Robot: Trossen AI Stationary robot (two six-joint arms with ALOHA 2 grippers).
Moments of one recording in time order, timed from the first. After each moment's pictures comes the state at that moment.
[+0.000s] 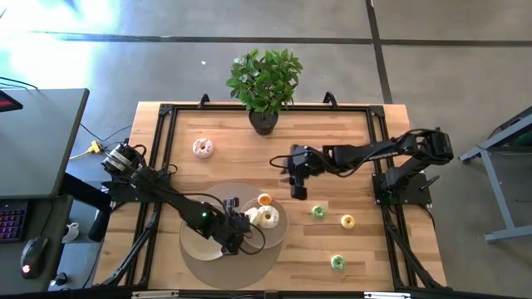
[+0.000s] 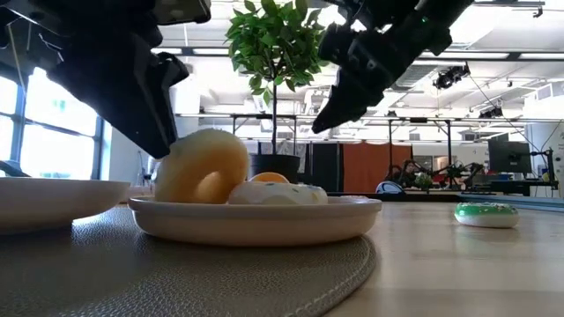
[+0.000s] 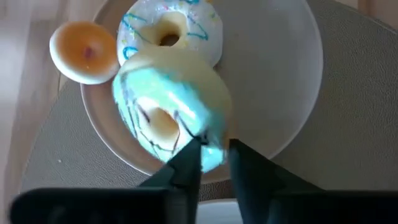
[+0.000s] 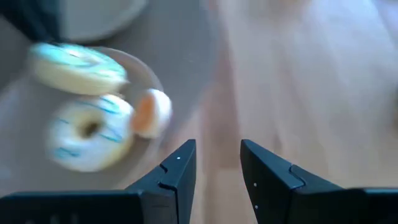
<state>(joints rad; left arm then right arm) -0.56 1.72 1.12 -0.51 -0.38 -0.46 -0.04 1.55 0.91 -0.08 -0.07 0.02</state>
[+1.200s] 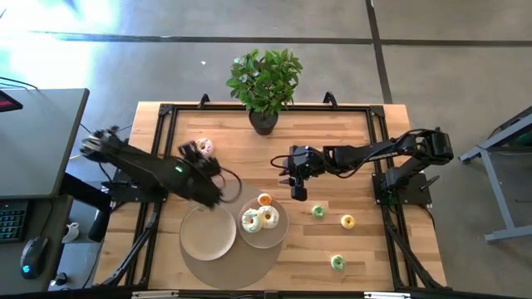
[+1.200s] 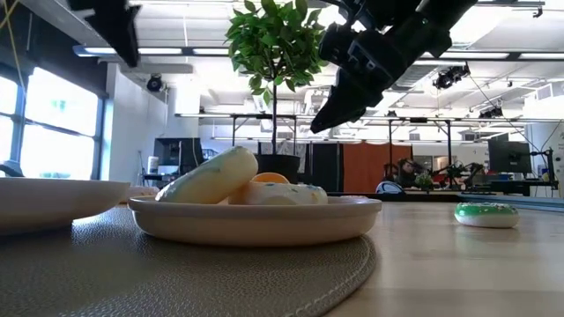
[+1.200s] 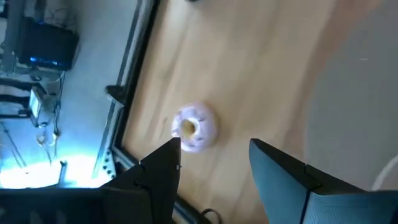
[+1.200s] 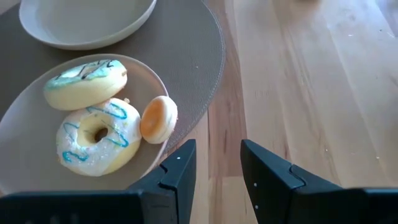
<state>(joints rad) -0.35 1.40 1.31 -1.57 -0.70 -0.71 -0.04 1.55 0.90 -0.05 -0.08 0.02</state>
